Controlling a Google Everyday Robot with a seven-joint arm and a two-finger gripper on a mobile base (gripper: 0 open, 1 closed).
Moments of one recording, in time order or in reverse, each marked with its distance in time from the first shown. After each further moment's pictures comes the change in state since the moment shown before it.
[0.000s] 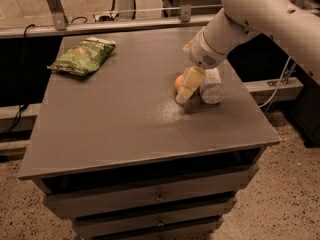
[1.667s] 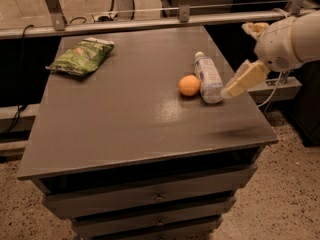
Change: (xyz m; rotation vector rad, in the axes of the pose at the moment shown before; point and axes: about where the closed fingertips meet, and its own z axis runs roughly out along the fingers) arm 0.054 0.017 -0.134 0.286 -0.227 0.082
